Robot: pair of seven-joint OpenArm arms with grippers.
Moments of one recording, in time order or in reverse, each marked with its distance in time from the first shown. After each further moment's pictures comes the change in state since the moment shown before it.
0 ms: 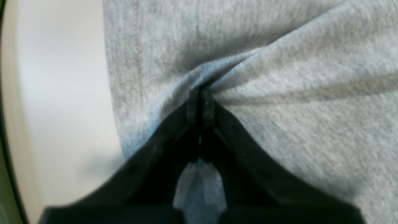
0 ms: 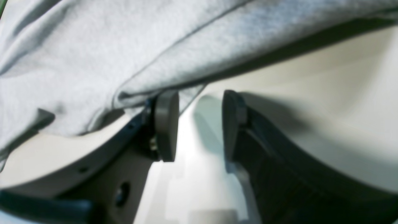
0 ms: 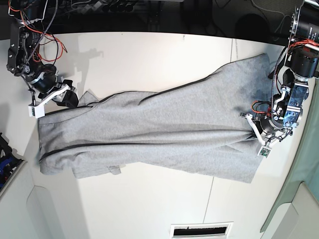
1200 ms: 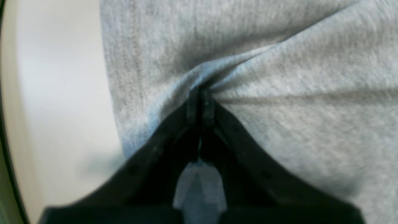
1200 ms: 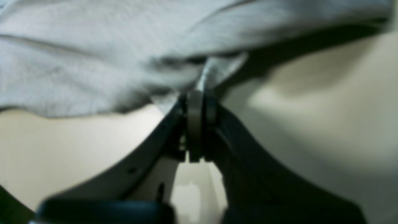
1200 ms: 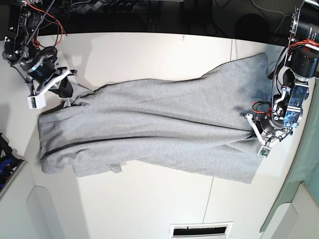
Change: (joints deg) left arm 0.2 0.0 0.0 0.1 -0.1 -0.2 1.1; right arm -10.8 -0.3 2.1 19.4 -4.3 -0.6 -3.6
